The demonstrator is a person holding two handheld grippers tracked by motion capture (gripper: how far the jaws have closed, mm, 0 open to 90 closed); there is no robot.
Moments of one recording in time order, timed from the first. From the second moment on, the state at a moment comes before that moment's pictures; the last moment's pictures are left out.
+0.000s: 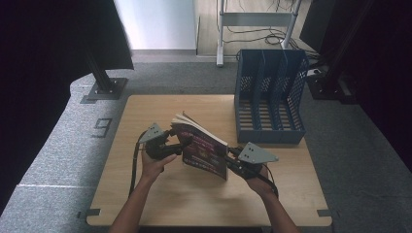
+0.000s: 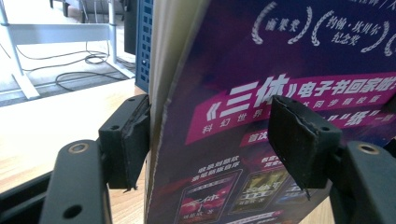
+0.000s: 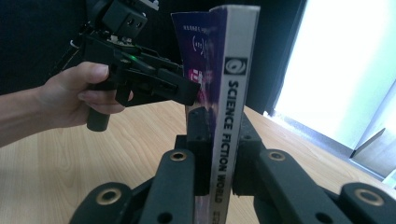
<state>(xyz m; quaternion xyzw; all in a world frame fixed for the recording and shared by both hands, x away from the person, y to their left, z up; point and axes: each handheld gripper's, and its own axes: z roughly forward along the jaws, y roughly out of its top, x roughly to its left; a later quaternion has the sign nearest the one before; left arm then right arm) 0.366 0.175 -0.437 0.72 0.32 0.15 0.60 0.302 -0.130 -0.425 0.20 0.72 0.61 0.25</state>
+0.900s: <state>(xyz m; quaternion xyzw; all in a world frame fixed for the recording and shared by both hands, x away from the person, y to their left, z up) 0.358 0.178 -0.435 0.72 0.32 0.16 0.59 0.318 -0.100 -0.422 0.23 0.74 0.57 0.25</state>
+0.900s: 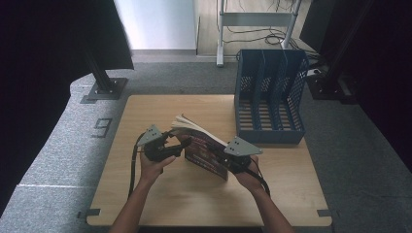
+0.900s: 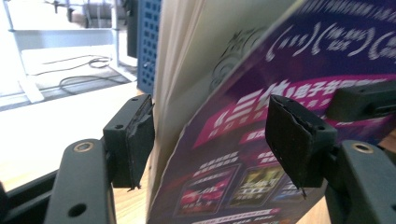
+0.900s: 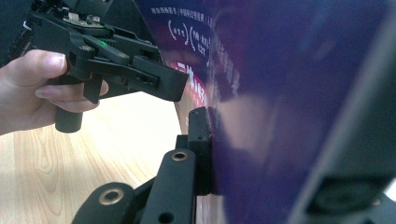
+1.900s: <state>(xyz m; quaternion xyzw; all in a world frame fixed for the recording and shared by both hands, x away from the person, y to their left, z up) 0.344 0.184 -0.469 0.75 0.37 0.15 0.53 0.319 -0.106 -0.422 0.29 0.70 0.60 0.26</state>
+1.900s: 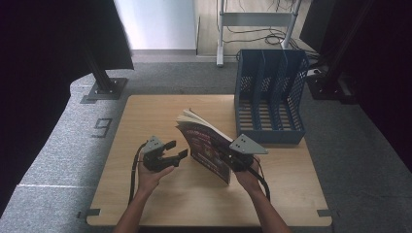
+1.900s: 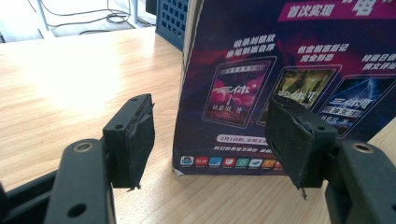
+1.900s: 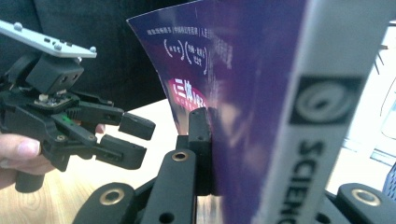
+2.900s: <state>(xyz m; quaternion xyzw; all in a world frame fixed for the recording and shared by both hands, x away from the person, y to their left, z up) 0.341 0.189 -0.472 0.75 0.38 0.14 0.52 0.315 -0.116 -0.402 0.30 0.68 0.60 0.28</state>
